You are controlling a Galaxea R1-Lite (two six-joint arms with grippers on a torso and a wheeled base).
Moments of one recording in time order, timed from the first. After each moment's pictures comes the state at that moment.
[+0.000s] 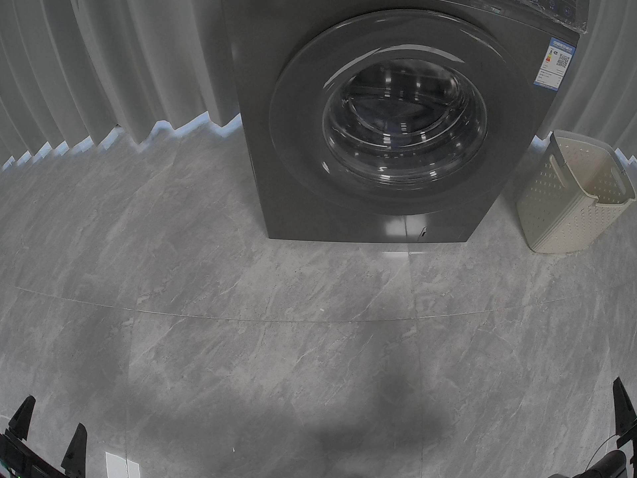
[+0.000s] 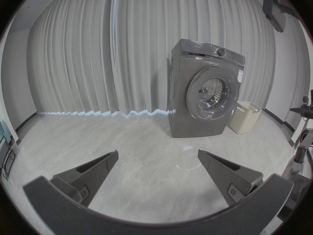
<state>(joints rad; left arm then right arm) 0.00 0.01 -0.02 0.00 -0.01 0.01 0.01 0.04 -0.12 -0.02 0.00 0.02</state>
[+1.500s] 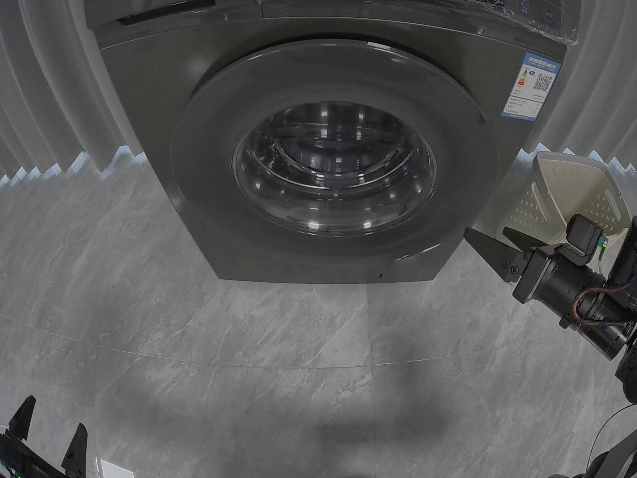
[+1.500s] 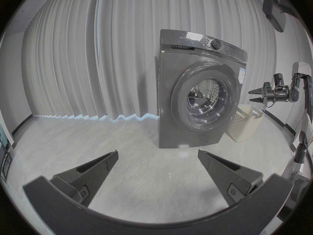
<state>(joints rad) 0.00 0.01 -0.02 0.00 -0.02 0.01 0.53 1.43 -0.41 -1.08 -0.03 0.28</state>
